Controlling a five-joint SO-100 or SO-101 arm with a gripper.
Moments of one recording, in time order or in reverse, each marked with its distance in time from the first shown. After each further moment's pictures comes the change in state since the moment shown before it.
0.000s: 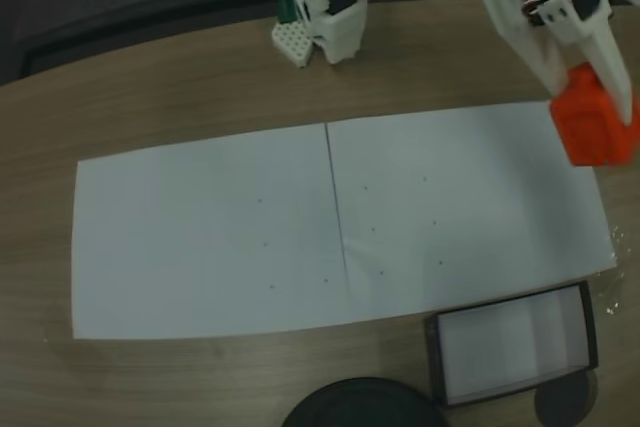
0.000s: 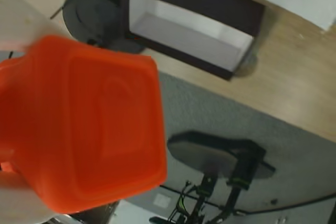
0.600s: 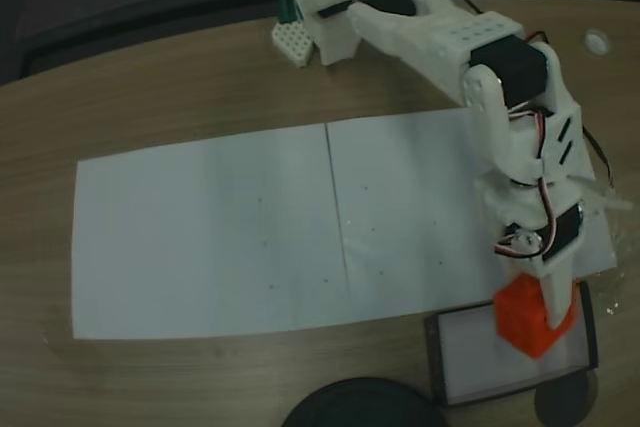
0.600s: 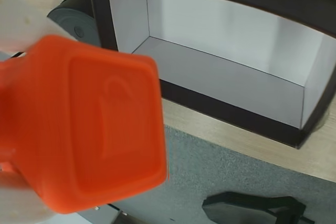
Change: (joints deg) arm 12.9 -42.1 -30.1 -1.1 0.1
